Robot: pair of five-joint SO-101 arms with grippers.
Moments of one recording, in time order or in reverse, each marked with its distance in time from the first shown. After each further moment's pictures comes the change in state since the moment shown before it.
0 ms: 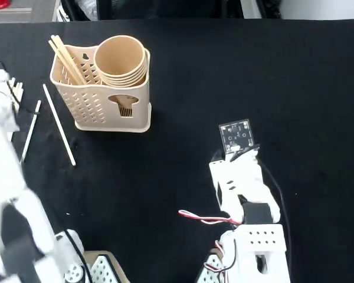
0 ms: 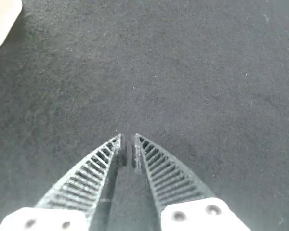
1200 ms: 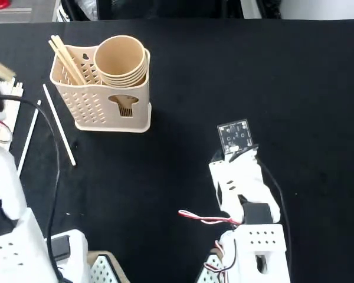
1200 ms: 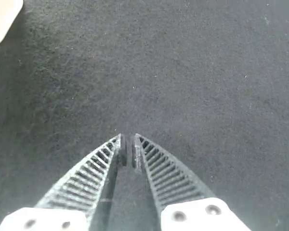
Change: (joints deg) left arm 12.3 -33.6 -2.9 -36.8 25.4; right arm 0.0 0.0 0.0 0.0 1.4
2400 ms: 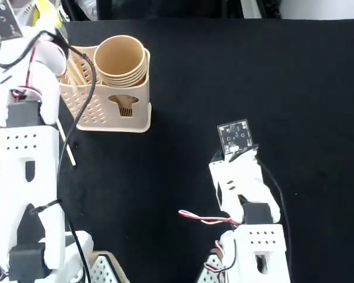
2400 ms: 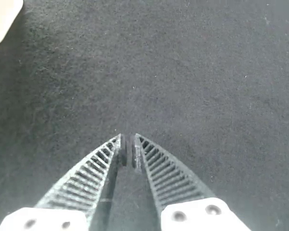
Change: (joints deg) left arm 11.2 32.5 -6.5 -2.9 0.3; right arm 0.0 0.0 0.0 0.0 0.0
